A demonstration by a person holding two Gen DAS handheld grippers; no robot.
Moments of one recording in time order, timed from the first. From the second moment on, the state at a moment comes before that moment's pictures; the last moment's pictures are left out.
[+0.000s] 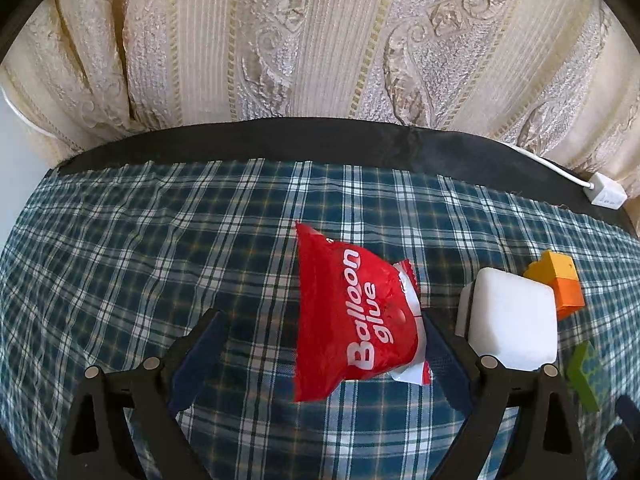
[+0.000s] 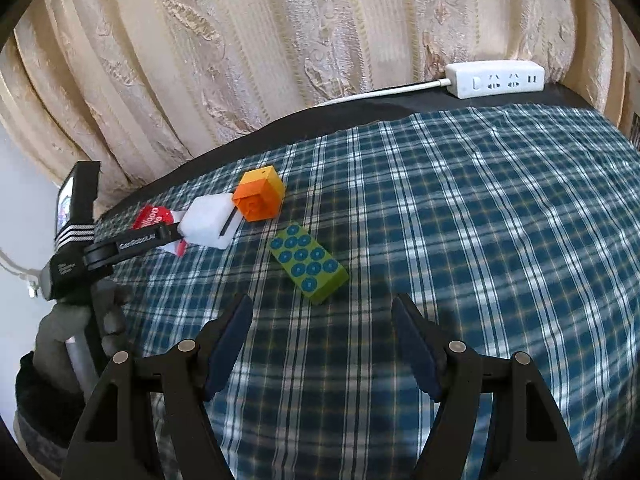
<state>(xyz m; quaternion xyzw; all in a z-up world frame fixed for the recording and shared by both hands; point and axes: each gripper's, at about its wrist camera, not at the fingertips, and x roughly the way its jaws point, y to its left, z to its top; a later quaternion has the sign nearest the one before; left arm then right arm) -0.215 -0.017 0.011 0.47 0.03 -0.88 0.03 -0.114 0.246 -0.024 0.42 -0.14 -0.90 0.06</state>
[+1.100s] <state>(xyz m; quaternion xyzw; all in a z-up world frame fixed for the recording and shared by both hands) -0.197 -0.022 0.033 0.43 0.05 -0.90 -0.03 -0.149 0.213 -0.036 0.42 -0.03 -0.90 0.06</state>
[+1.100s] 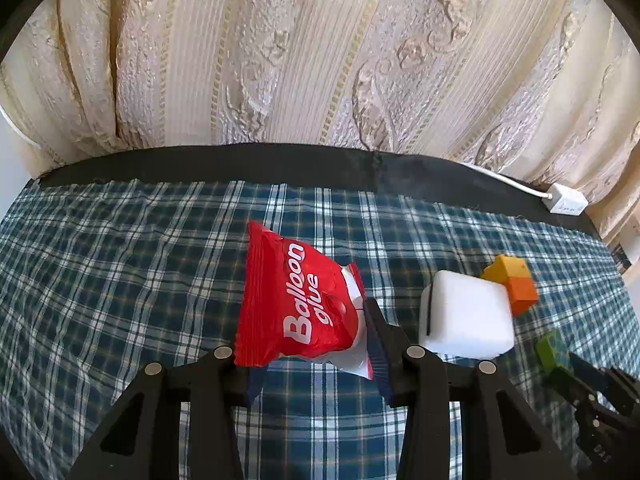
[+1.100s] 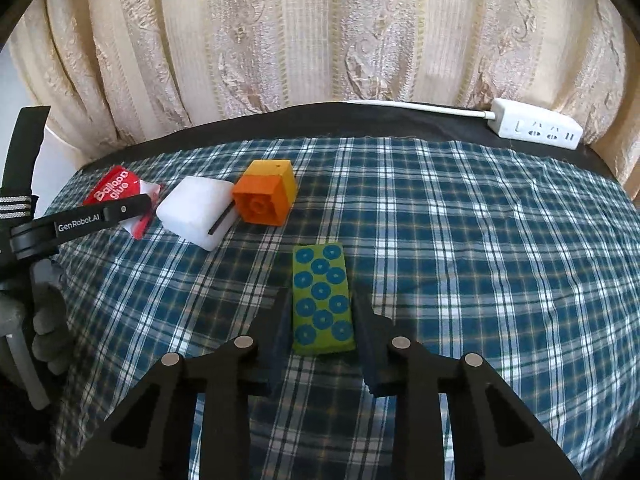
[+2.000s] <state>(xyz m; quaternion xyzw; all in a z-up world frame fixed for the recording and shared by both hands) -0.171 0.006 0.060 0.40 0.05 -0.91 -0.08 -0.092 0.220 -0.031 0.43 -0.04 -0.90 0.04</state>
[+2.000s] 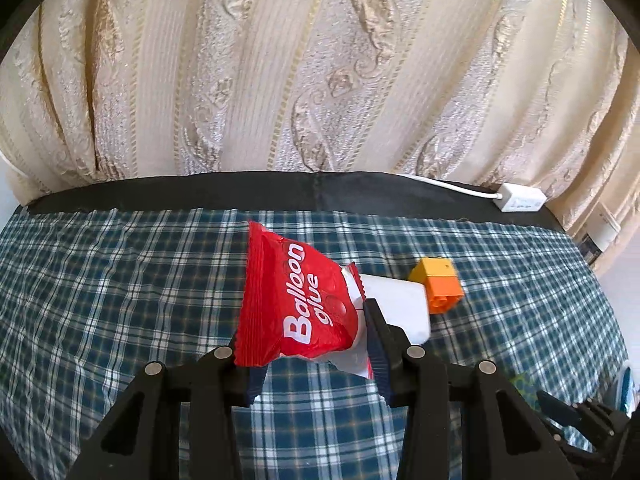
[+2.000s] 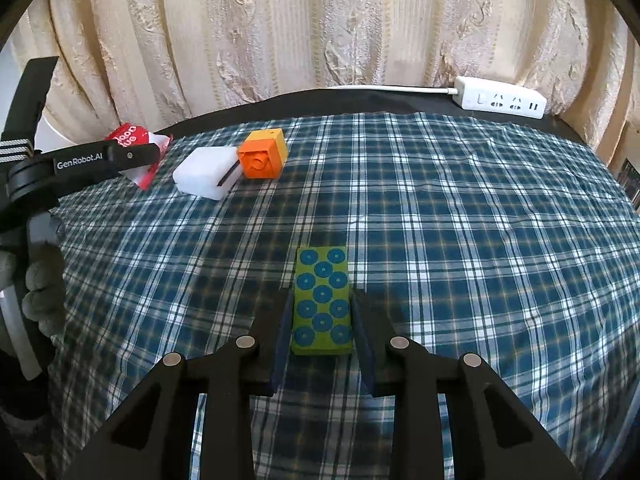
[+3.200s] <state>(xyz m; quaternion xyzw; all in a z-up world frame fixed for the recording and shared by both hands) -0.129 0.076 0.075 0.39 -0.01 -0.91 -0.18 -0.026 0.248 -0.003 0.39 -0.08 -0.92 -0.02</state>
